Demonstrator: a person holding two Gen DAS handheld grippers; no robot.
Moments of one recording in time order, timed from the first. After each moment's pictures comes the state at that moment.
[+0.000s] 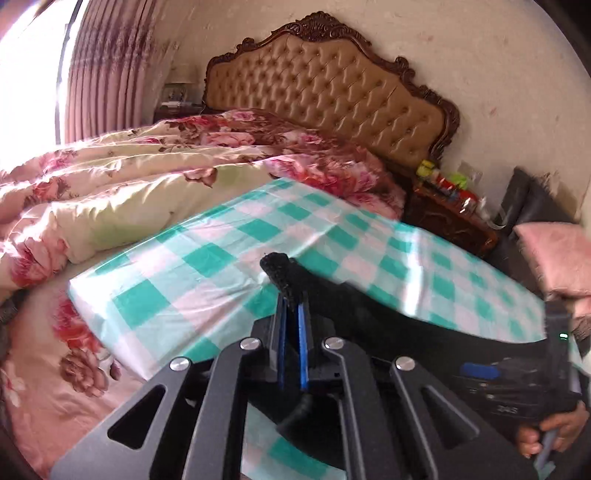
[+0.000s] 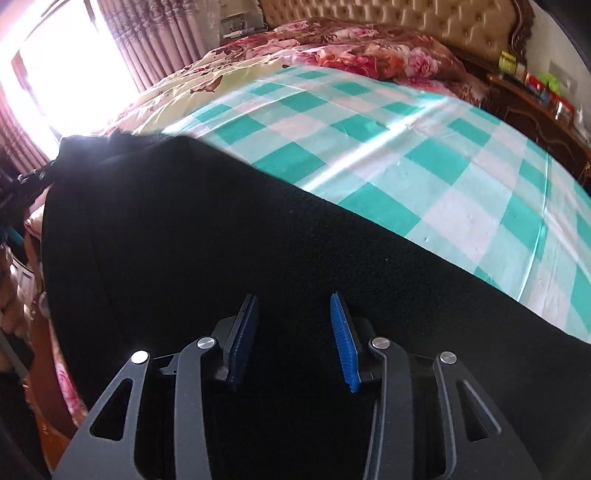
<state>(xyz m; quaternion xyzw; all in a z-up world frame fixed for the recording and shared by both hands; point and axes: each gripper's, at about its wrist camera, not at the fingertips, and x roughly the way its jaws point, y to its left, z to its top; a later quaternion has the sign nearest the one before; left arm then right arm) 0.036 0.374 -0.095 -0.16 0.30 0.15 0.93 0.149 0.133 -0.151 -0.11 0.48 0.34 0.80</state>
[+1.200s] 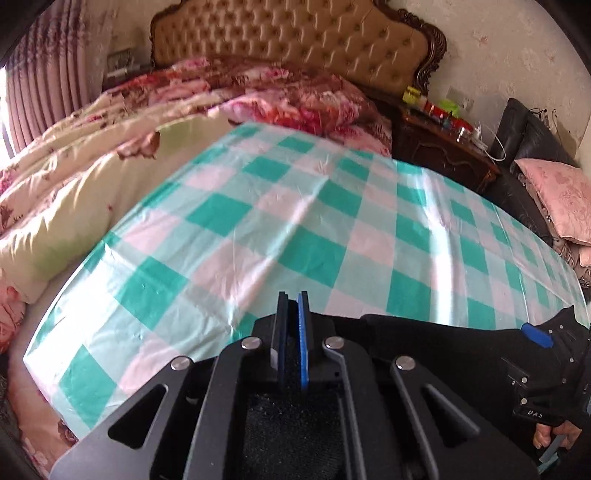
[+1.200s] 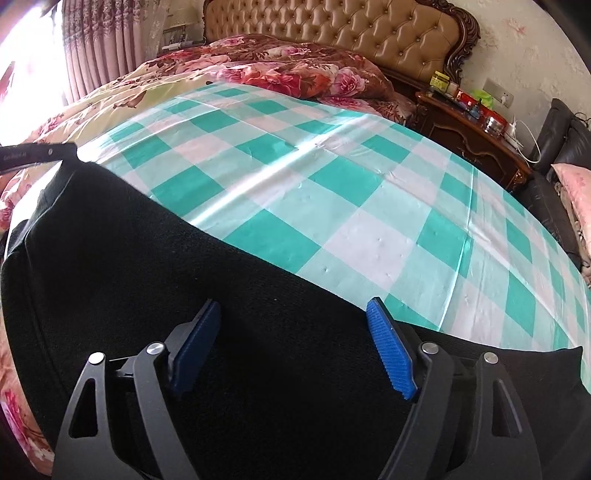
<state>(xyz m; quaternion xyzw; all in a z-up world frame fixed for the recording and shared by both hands) 0.164 0.397 -0.135 -0.11 0.42 0.08 0.90 0.185 0.128 -0.164 -0.15 0.44 0.20 0.87</state>
